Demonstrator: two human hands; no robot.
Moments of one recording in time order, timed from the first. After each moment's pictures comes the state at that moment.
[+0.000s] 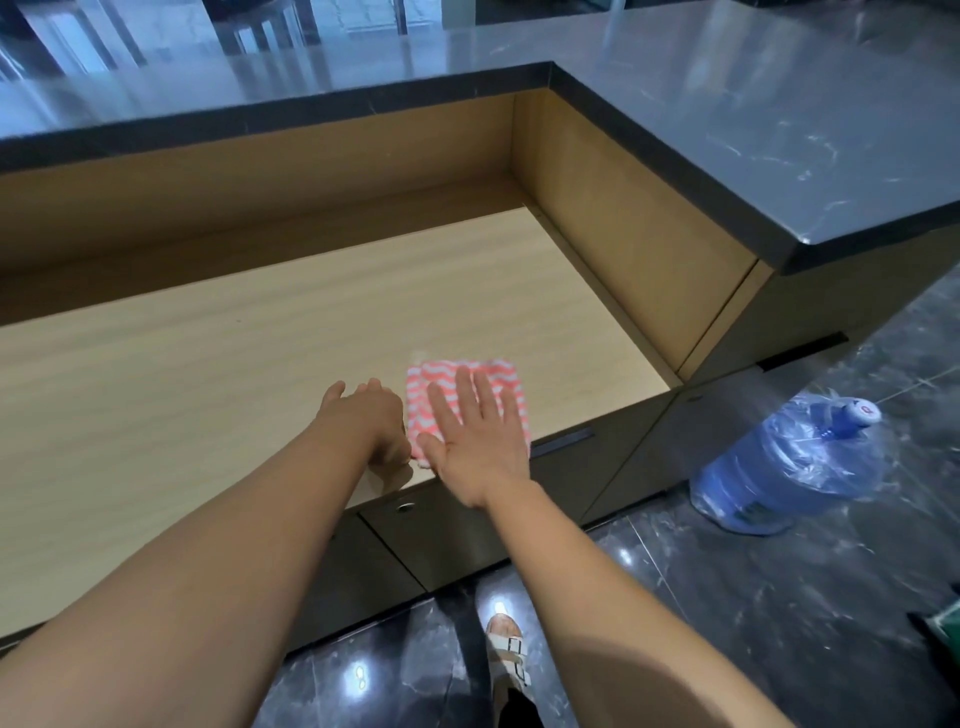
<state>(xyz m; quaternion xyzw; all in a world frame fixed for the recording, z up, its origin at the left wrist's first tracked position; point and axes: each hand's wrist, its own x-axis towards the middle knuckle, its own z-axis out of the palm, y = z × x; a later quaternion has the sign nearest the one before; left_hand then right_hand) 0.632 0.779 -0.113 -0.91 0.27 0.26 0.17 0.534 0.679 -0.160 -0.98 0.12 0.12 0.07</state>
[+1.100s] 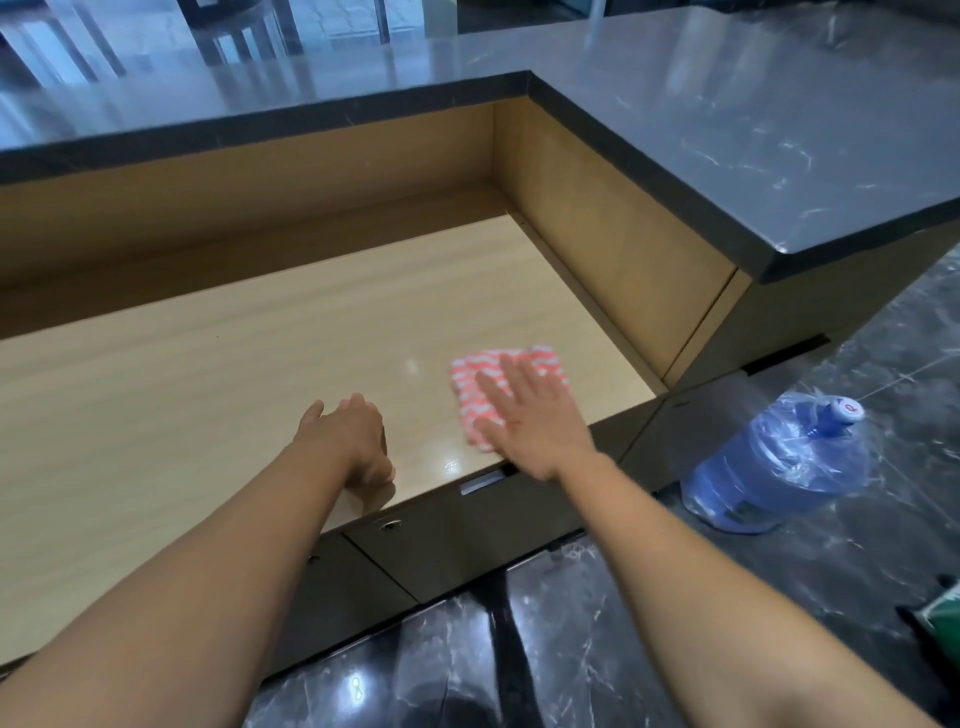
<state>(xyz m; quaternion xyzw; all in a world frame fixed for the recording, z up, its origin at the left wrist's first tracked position) 0.635 0.787 -0.117 -0.92 0.27 0.26 0.12 0.524 0.594 -0.156 -0.99 0.11 0.12 0.04</state>
